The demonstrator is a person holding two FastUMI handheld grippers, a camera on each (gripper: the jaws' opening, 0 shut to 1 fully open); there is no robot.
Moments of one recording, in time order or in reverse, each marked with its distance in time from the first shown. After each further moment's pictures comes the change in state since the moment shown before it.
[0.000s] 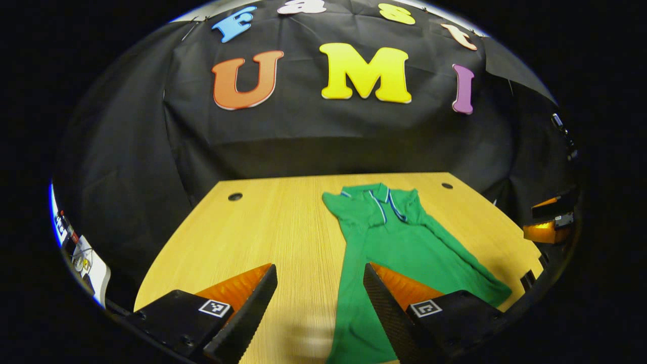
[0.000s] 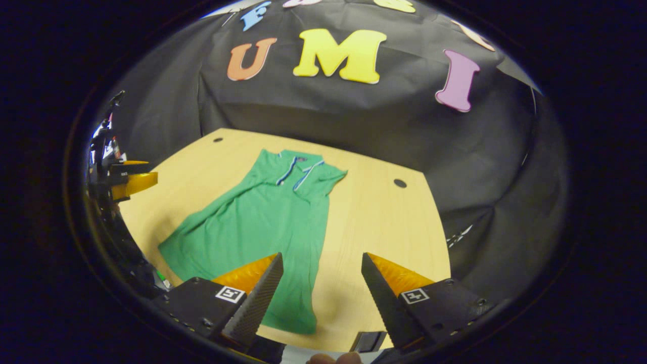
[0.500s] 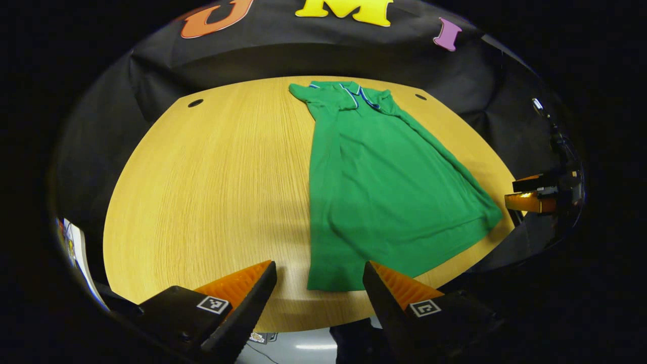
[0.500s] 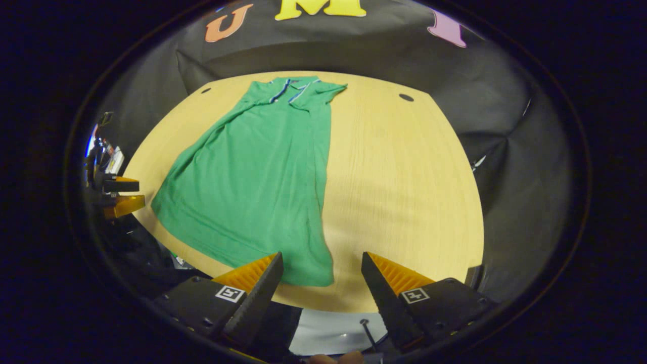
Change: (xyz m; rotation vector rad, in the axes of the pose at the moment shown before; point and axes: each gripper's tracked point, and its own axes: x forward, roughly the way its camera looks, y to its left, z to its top) left arm -0.012 -0.028 -0.118 0.065 0.421 -0.162; right arm 0.014 0.007 -0.119 0.120 0.354 0.004
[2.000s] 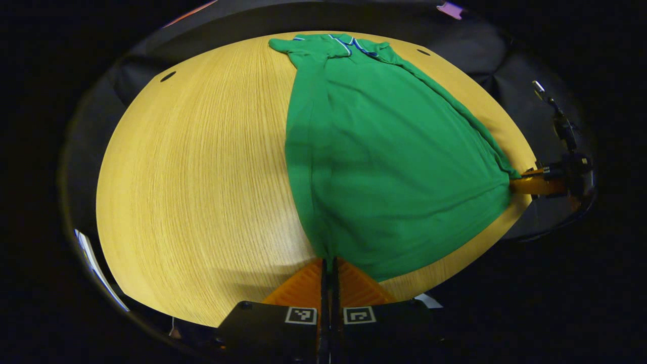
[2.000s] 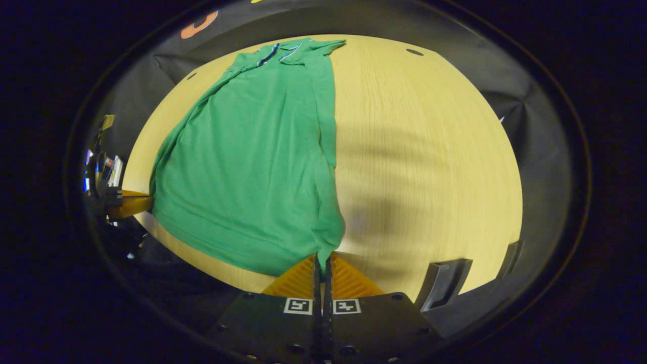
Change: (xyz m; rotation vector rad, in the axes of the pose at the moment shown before) left arm 0.017 -0.030 -0.014 -0.060 0.248 -0.088; right arm 0.040 0.020 -0.029 0.062 0.220 0.083
